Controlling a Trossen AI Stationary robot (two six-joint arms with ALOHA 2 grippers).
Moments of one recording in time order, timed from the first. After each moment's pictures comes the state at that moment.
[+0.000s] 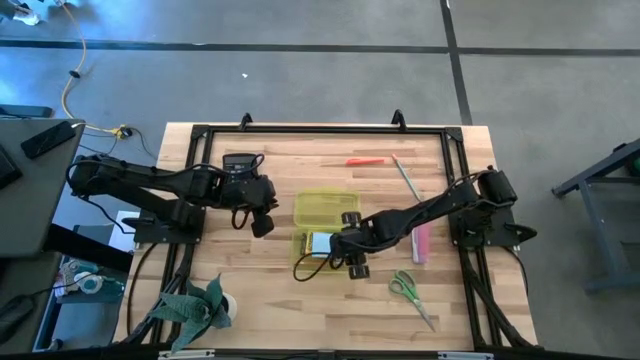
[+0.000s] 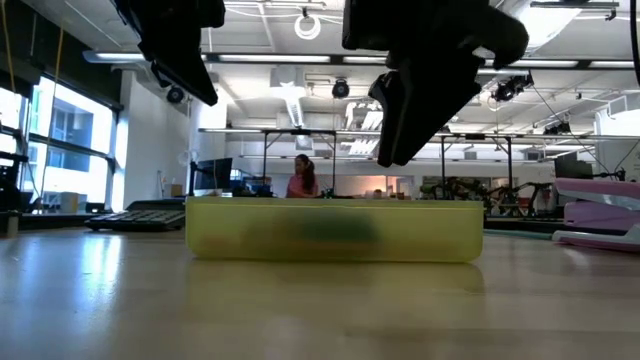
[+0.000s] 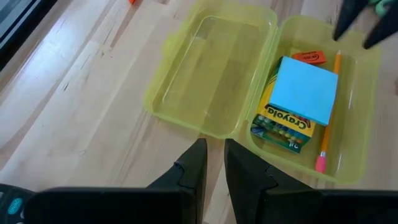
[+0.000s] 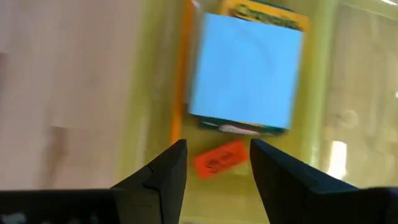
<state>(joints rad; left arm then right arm) 0.04 1.15 0.90 -0.66 -0.27 -0.35 0.27 1.82 1.33 -0.69 0.13 0.10</state>
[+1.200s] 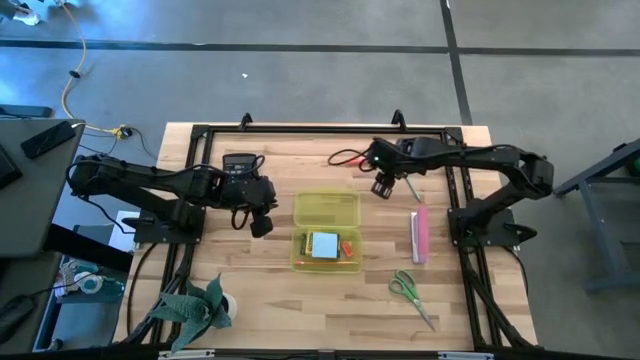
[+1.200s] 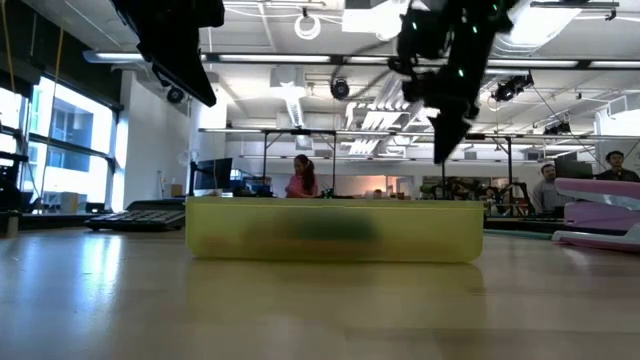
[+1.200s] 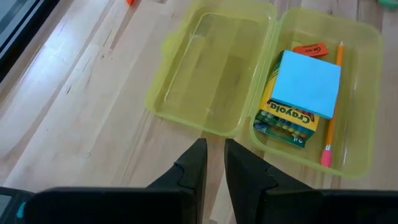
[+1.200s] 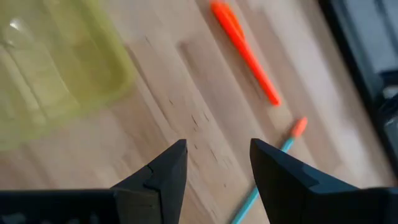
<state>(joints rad) 0.04 1.15 0.90 -0.67 -0.27 -0.30 -0.34 1.47 1.09 -0.87 0.23 0.10</state>
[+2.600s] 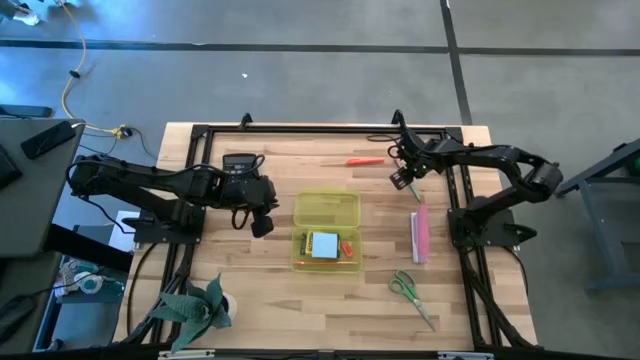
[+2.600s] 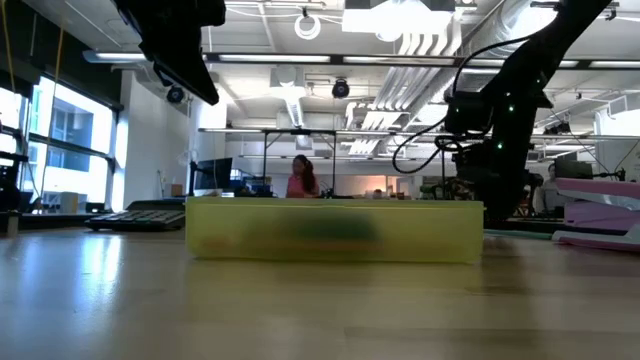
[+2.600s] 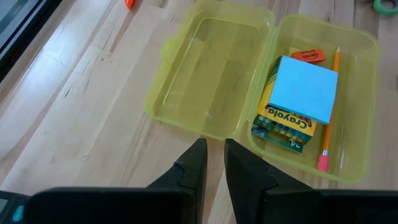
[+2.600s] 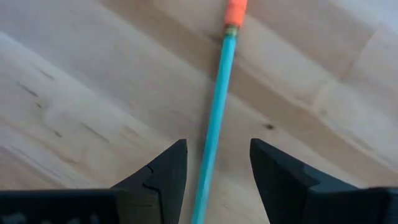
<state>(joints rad) 0.04 1.15 0.90 -0.65 -0.27 -0.31 -0.73 1.42 0.66 -0.51 0.09 0.21</state>
